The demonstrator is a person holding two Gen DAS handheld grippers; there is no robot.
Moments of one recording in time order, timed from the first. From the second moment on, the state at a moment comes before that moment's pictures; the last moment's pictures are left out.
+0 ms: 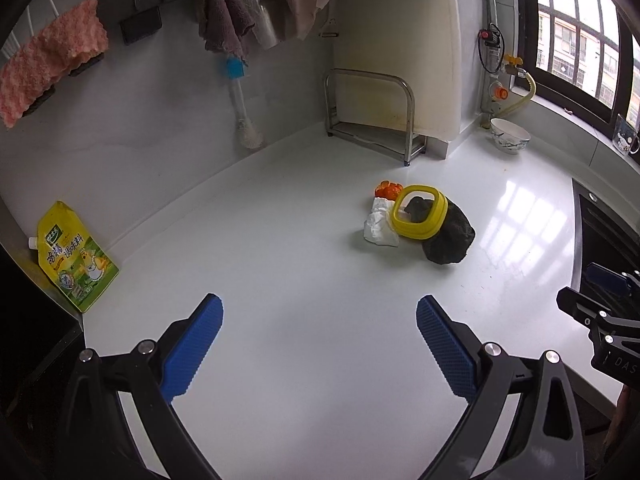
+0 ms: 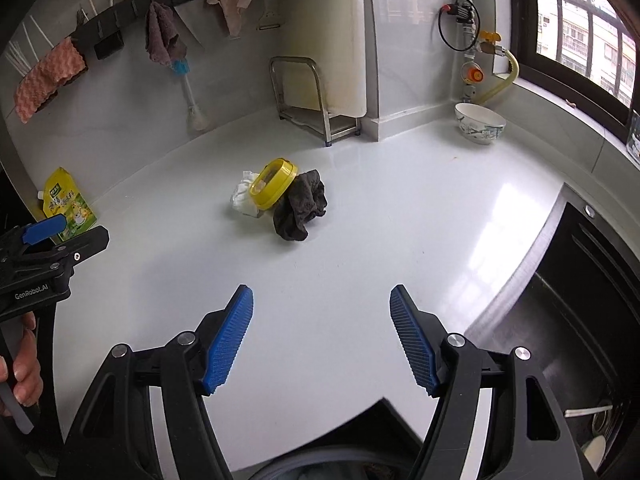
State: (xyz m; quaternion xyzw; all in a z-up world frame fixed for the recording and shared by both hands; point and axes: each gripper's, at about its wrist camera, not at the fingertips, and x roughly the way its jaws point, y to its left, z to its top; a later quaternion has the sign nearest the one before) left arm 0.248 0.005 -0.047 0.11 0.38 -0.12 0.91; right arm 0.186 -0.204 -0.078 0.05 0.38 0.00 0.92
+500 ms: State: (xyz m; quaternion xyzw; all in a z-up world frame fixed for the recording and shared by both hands) left arm 0.332 0.019 -0.095 0.09 0.41 -0.13 0.90; right arm 0.310 -0.166 -0.095 -0.08 0.37 0.05 0.92
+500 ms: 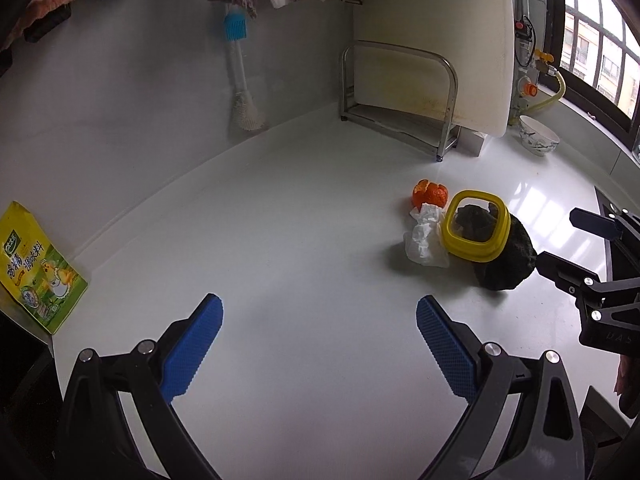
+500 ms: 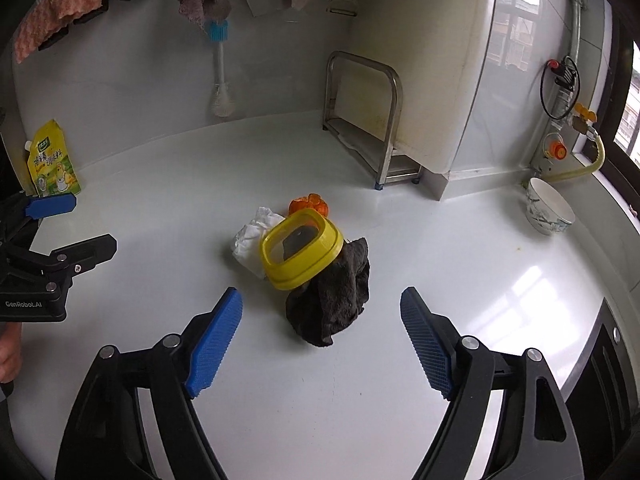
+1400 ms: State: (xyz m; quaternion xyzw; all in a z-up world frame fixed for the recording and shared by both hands) left arm 0.360 0.018 -0.129 0.06 0.43 -0.15 0.89; right arm 0.382 -0.125 -0.141 -0.22 0.42 0.08 0.88
